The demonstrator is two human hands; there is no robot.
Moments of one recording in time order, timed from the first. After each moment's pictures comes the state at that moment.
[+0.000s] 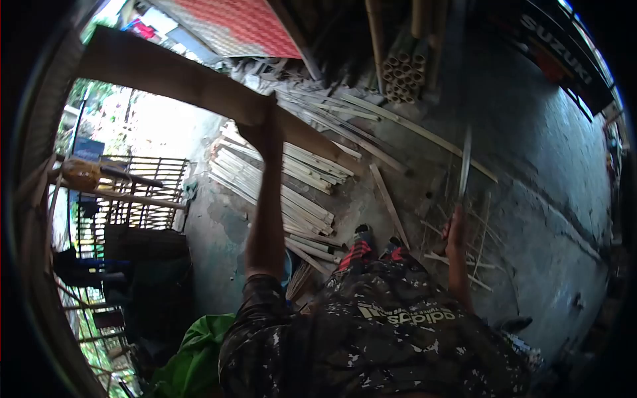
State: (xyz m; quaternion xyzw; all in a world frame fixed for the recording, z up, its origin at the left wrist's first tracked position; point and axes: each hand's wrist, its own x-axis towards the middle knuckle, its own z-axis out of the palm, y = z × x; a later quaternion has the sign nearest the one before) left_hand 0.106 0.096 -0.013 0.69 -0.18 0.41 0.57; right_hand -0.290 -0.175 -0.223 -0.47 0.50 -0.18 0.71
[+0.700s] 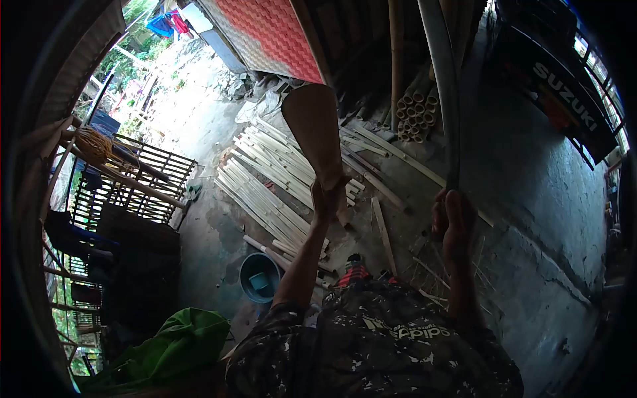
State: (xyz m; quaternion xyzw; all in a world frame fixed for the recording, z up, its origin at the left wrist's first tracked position) left_hand -0.012 0.075 -0.109 0.78 -0.16 0.10 0.60; right_hand -0.215 -0.134 0.027 -0.61 0.17 -0.23 0.74
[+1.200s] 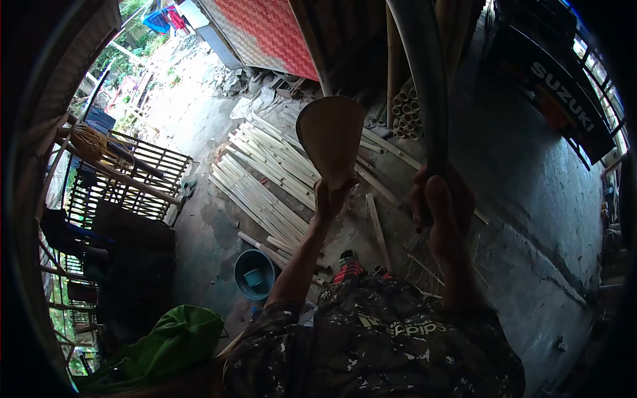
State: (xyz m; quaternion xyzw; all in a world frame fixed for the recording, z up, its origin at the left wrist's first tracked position) left_hand -0.028 0.062 -0.105 0.77 -0.22 0.05 0.59; right_hand -0.198 -0.110 0.099 -0.65 0.01 -0.24 0.72
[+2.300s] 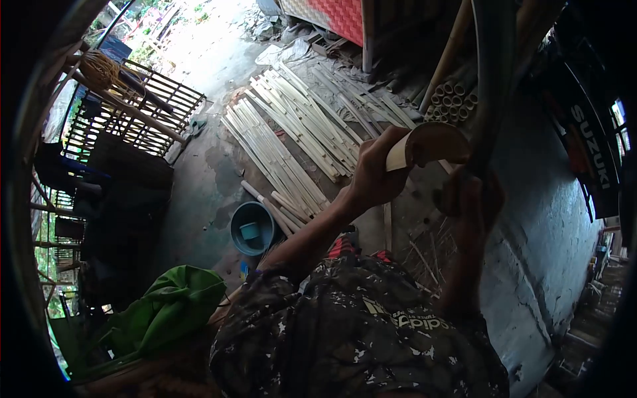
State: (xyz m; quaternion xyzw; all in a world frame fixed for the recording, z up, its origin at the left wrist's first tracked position) left_hand -0.046 0.090 0.026 0.62 -0.37 0.13 0.68; right_hand -0.148 -0.052 0.082 -0.66 -0.01 -0.25 0.71
